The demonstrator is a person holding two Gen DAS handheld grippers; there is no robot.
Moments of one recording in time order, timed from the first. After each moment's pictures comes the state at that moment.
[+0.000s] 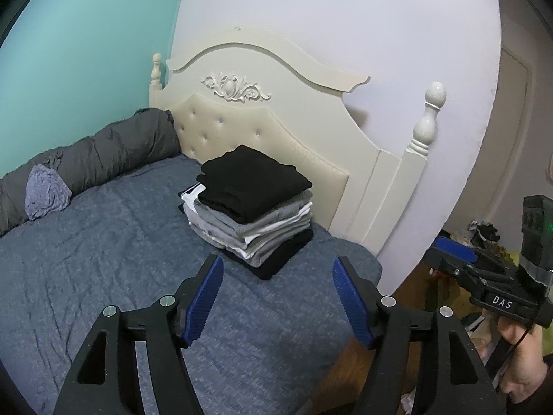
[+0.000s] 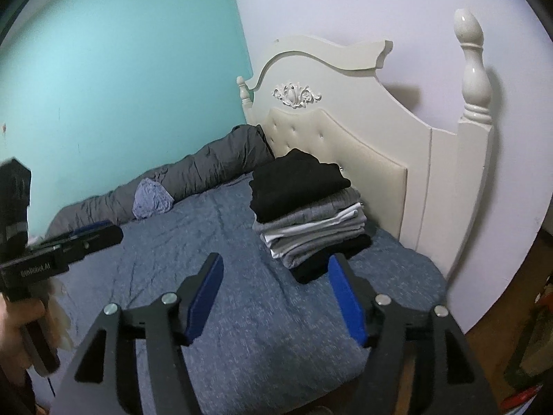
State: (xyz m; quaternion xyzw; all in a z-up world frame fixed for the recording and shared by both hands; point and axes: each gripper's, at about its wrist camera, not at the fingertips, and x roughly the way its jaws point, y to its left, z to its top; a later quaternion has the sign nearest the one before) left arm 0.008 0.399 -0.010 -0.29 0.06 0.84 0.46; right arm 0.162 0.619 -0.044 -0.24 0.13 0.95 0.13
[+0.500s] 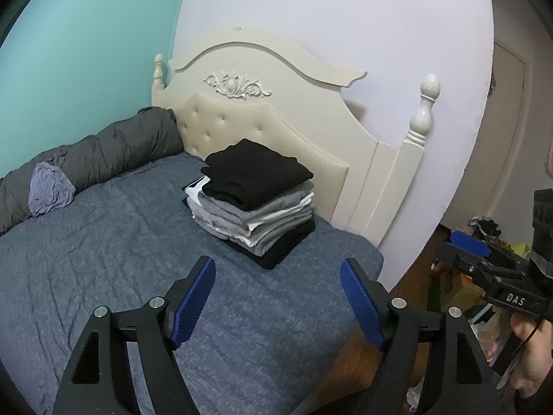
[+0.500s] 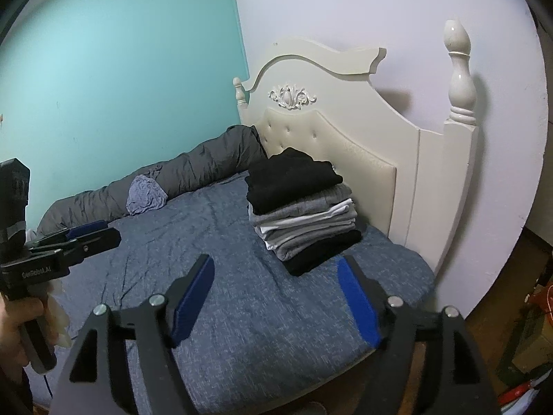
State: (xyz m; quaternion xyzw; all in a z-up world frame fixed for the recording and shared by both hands) left arm 0.020 0.374 -0.027 -0.29 0.05 0.84 0.46; right arm 0.189 0.591 -0.050 -0.24 0.12 0.95 0.15
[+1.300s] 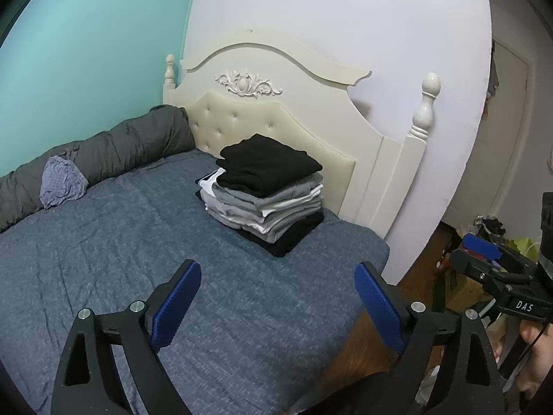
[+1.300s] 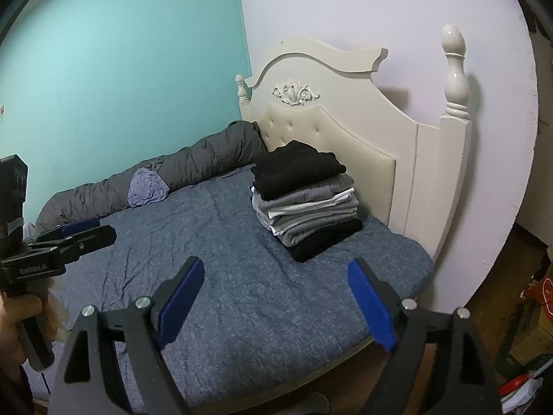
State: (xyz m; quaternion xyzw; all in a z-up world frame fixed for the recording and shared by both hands) left arm 0.039 0.335 -0.038 -0.28 0.06 0.85 0.45; right arm 0.212 0.551 -0.061 -0.24 0.11 0.95 0.16
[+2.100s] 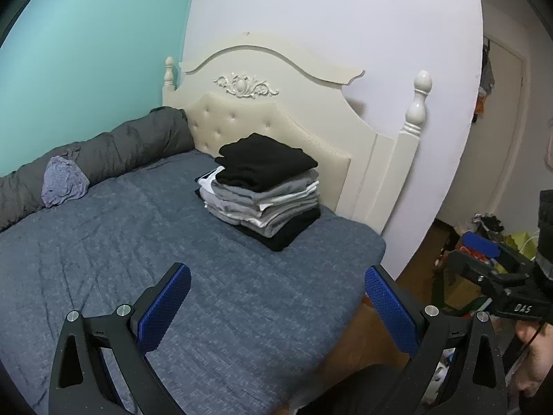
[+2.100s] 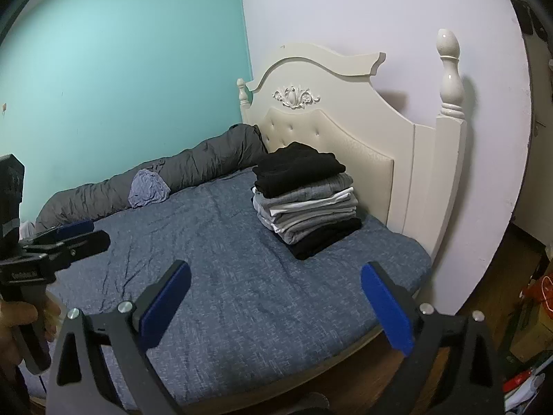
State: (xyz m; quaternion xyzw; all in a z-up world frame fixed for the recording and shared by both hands) left arm 0.060 0.318 -0.044 -0.27 0.06 0.85 0.45; right arm 0.227 0.537 -0.068 -0.23 0.11 0.95 0.17
